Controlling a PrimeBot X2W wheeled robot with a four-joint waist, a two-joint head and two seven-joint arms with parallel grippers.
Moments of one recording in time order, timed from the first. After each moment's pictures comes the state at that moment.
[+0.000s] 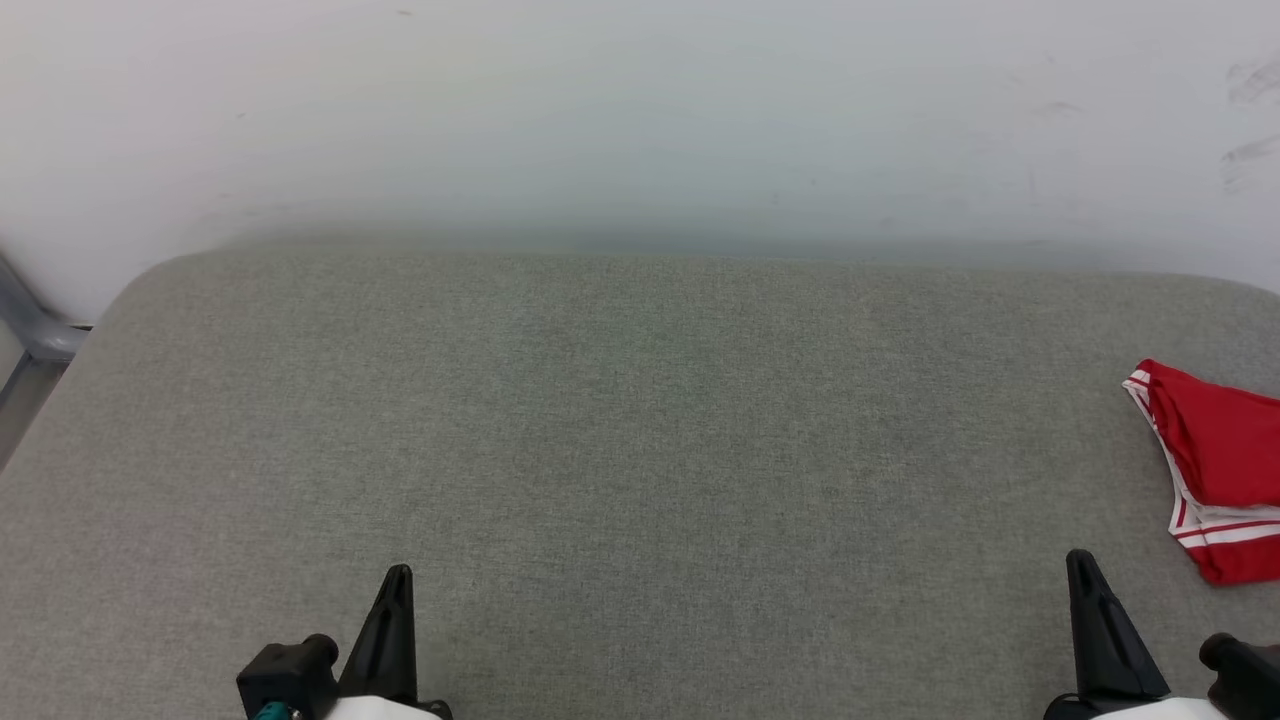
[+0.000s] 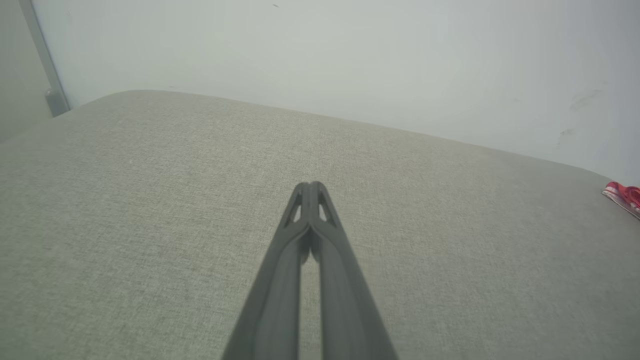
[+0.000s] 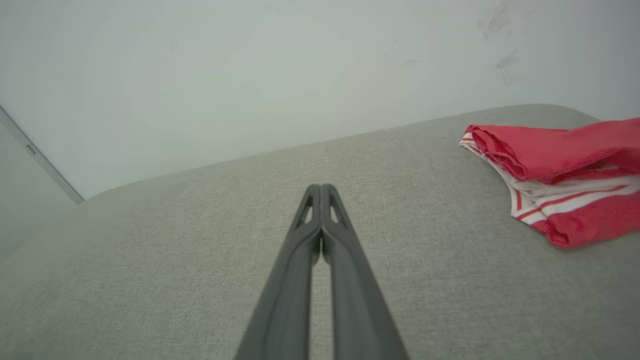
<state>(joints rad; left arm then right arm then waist) 0.11 0.06 -0.07 0.12 -0.25 0.00 -0.22 0.14 -0.05 -0.08 0.08 0.32 0.13 -0.20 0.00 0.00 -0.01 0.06</state>
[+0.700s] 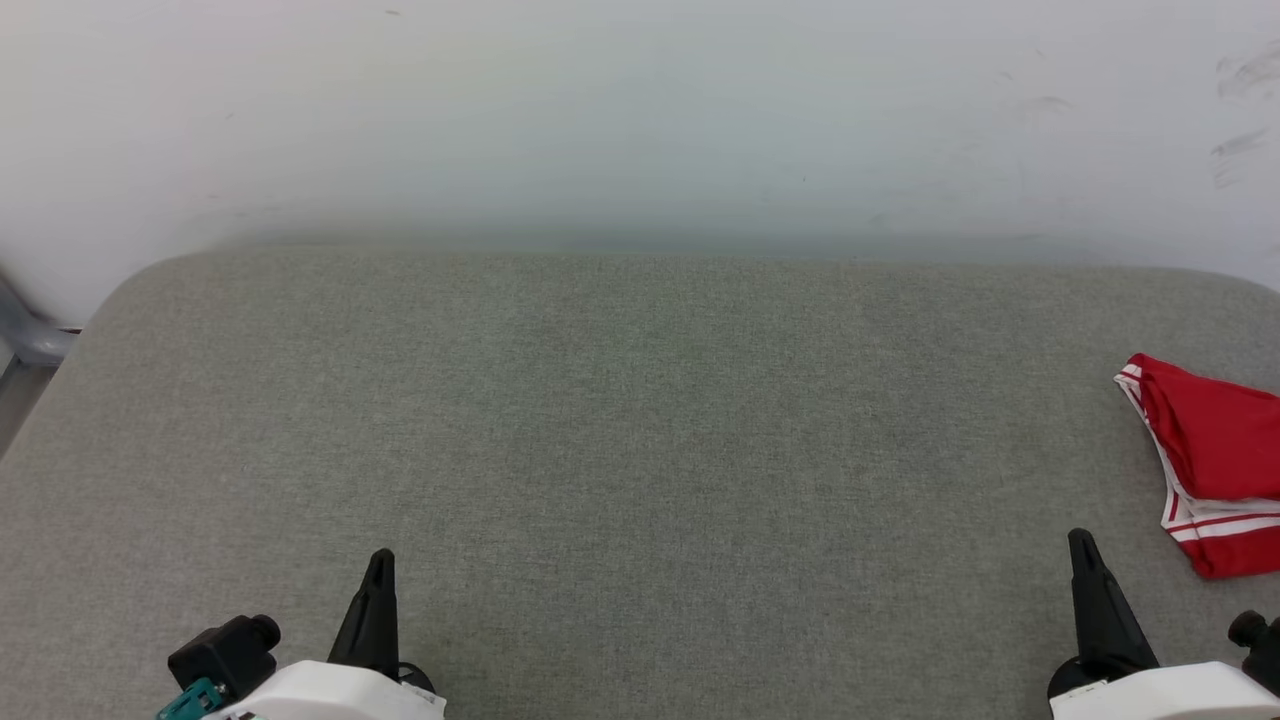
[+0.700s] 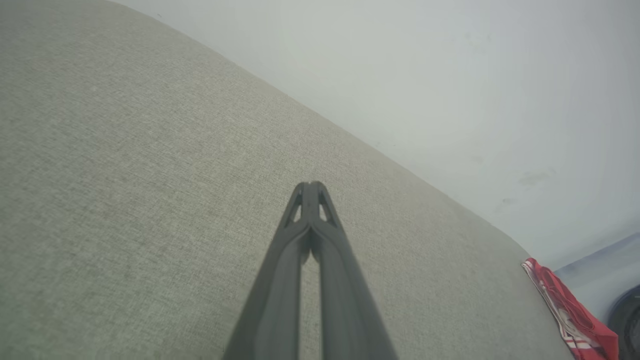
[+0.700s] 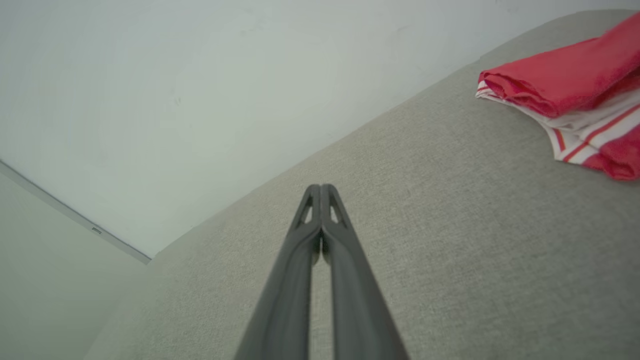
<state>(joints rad) 0.05 0.06 -0.03 0.15 -0.61 -0.04 -0.14 0.08 -0.06 -0.08 0.12 0.67 0.13 -0.13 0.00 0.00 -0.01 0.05</state>
